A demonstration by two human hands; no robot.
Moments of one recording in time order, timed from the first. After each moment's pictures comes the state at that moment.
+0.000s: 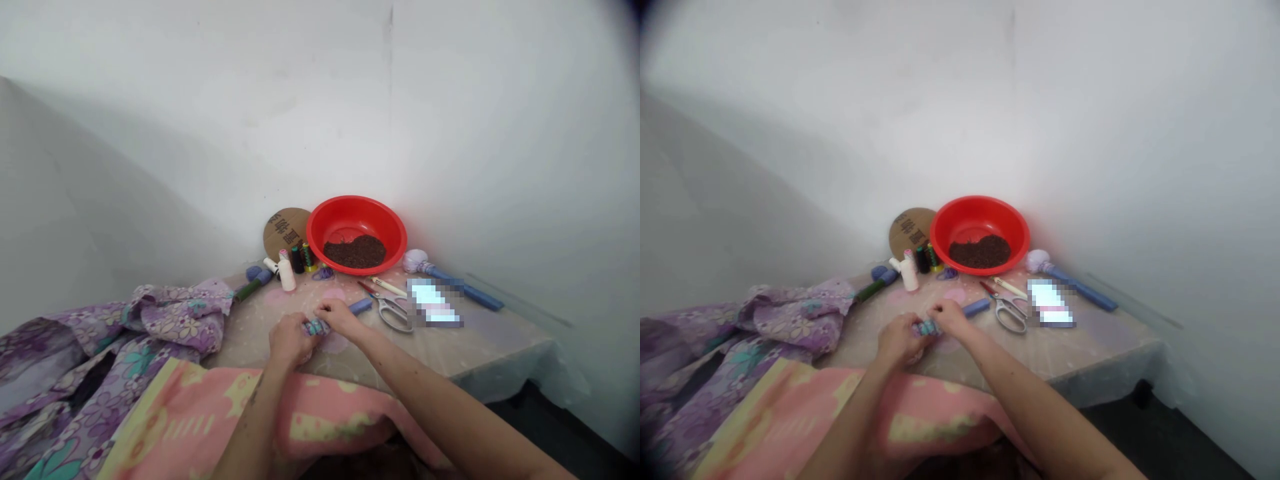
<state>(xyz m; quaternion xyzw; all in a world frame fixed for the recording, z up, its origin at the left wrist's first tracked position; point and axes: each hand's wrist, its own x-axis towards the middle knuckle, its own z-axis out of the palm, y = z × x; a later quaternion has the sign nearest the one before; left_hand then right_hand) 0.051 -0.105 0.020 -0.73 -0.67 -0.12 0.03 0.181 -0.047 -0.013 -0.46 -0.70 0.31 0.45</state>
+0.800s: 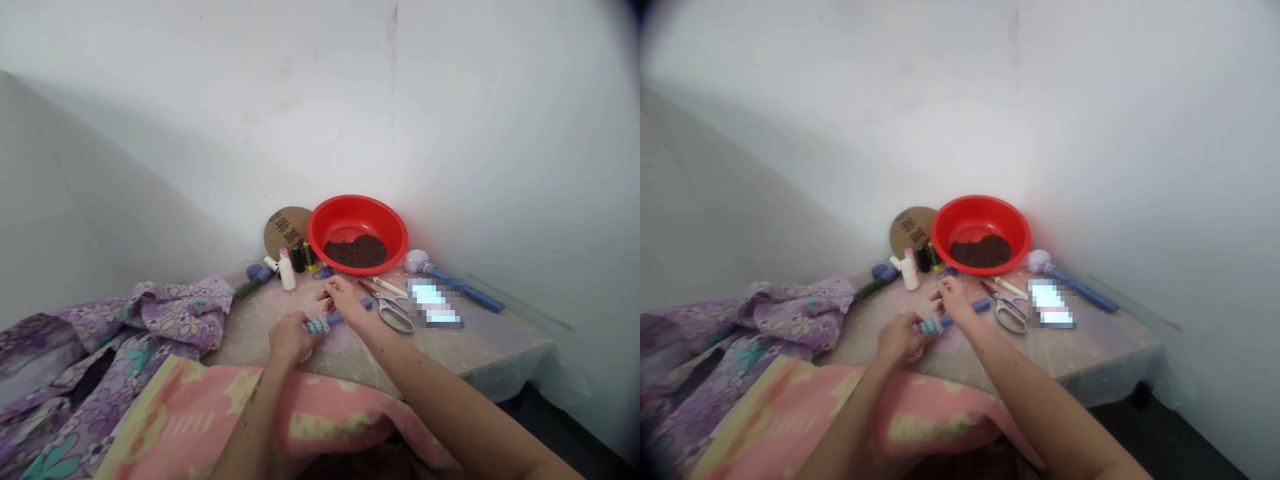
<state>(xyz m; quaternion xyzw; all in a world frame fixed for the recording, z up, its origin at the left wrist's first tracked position) 0.049 -0.100 0.015 -0.72 -0.68 -0.12 0.02 0.187 -0.050 0.023 -0.39 -0.53 0.50 0.56</state>
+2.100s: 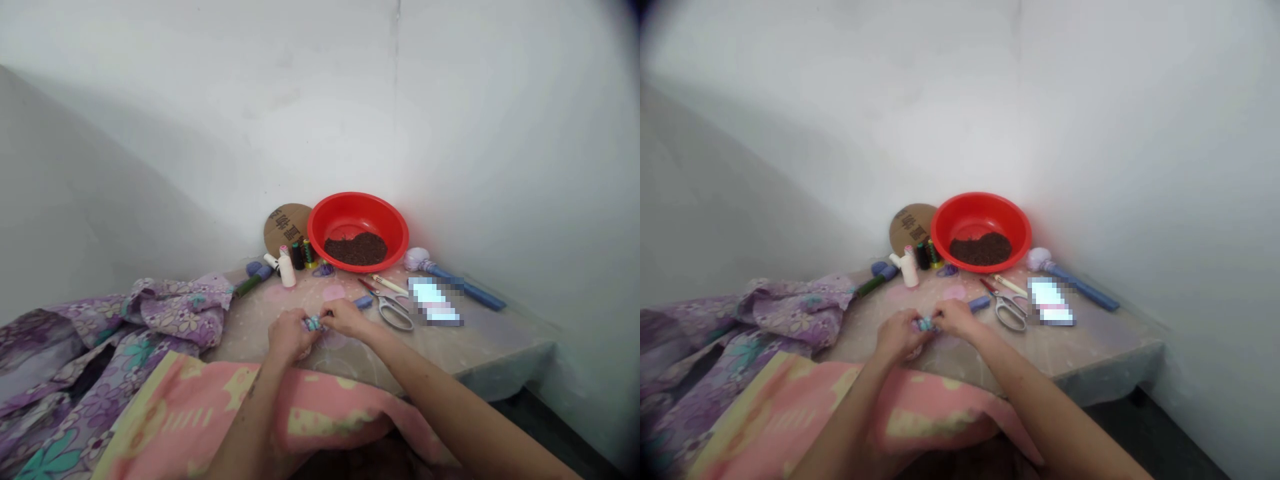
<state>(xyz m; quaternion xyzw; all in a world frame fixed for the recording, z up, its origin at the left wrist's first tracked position) 0.047 -0.098 0.014 -0.73 -0.67 -0.11 0.04 0.203 -0.065 0.000 -0.48 -0.82 0.15 0.28</state>
